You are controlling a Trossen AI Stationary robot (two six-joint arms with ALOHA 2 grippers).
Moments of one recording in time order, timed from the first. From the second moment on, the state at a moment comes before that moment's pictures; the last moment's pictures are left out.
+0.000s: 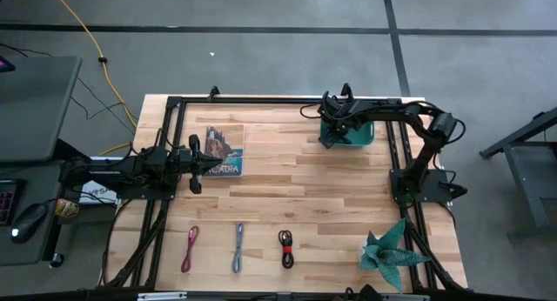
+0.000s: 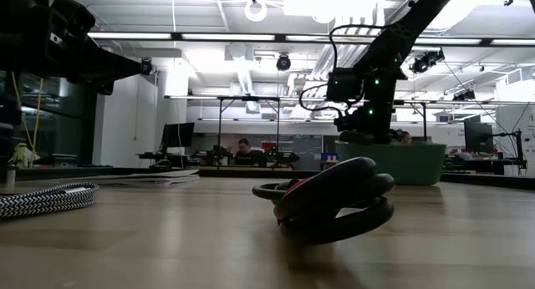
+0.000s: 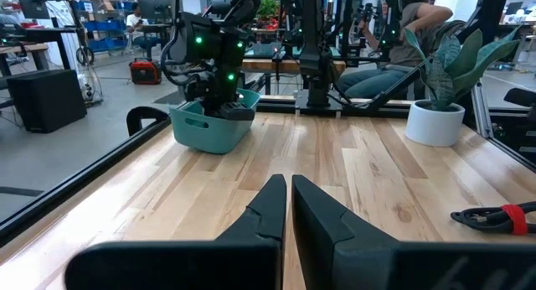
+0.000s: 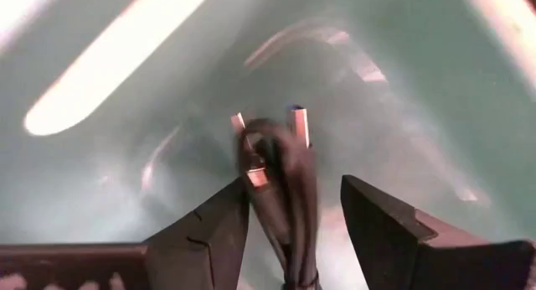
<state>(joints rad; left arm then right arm) 0.16 0.09 0.01 0.02 -0.11 0.00 -0.61 1.73 1.00 -0.59 0.16 0.15</state>
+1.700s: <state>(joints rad) 0.16 0.09 0.01 0.02 -0.11 0.00 -0.61 1.03 1.00 -0.42 -0.09 -0.04</state>
